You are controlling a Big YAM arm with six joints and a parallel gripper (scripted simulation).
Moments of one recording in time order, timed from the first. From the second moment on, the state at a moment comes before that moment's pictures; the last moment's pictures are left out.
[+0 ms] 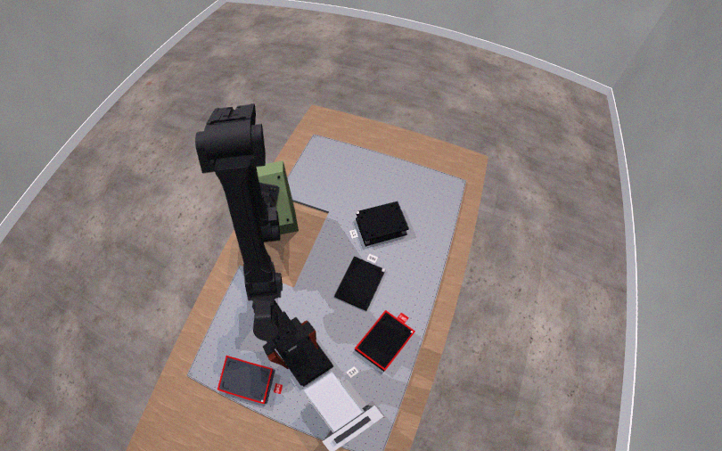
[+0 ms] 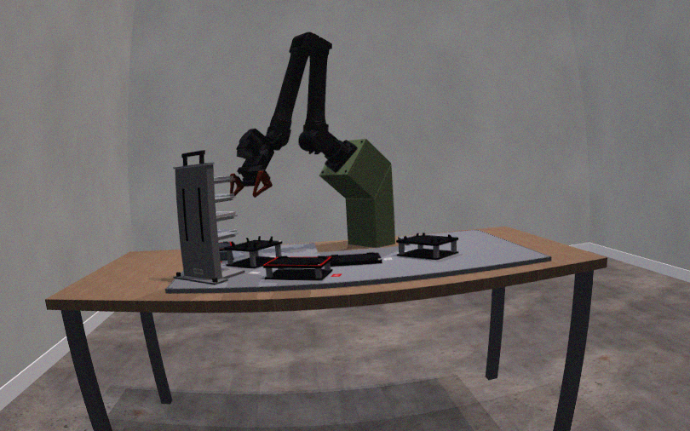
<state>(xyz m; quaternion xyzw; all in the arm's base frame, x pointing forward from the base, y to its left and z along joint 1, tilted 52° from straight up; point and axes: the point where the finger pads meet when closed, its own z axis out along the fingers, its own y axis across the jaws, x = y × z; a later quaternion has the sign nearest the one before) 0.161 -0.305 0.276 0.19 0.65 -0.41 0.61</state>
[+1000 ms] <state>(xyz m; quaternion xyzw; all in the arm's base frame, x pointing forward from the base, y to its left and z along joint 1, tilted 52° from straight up) 0.172 -0.337 0.245 0.20 0.66 -0.41 0.60</state>
